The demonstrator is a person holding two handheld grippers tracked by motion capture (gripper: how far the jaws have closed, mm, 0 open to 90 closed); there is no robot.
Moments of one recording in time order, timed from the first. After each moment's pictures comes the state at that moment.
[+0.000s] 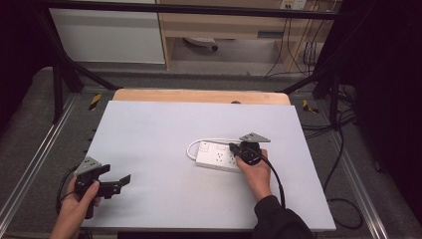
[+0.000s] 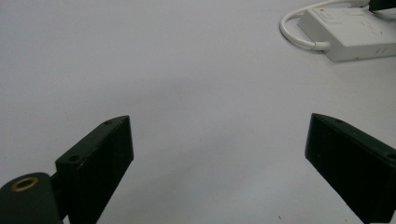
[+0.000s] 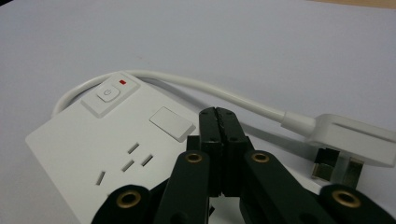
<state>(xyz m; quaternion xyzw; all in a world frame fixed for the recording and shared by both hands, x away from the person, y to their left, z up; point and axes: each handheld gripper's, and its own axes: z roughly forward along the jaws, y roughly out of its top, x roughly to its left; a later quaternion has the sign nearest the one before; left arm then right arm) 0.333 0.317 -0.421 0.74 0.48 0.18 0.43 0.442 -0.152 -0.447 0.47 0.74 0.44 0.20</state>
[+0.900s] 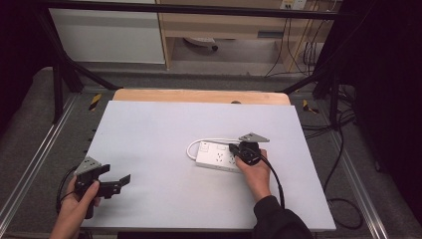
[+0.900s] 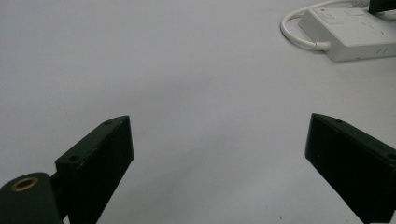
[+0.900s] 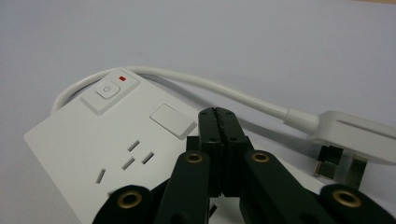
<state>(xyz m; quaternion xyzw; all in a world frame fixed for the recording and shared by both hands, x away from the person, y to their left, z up) 0.334 0.317 -0.421 0.74 0.48 0.18 0.43 0.442 -0.150 -0.447 0.47 0.74 0.44 0.20</state>
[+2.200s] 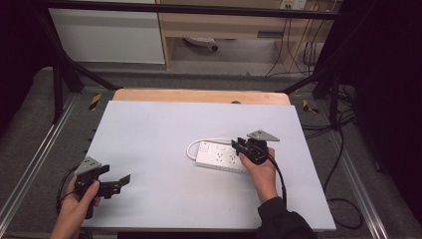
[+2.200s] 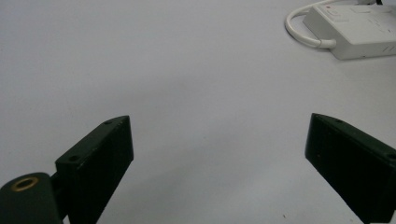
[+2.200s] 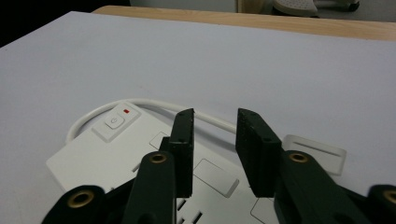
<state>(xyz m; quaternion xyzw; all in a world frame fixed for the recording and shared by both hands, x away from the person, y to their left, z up) 0.334 0.317 -0.422 0.74 0.49 0.18 0.42 0.435 -0.166 -0.425 0.47 0.71 0.47 0.21</state>
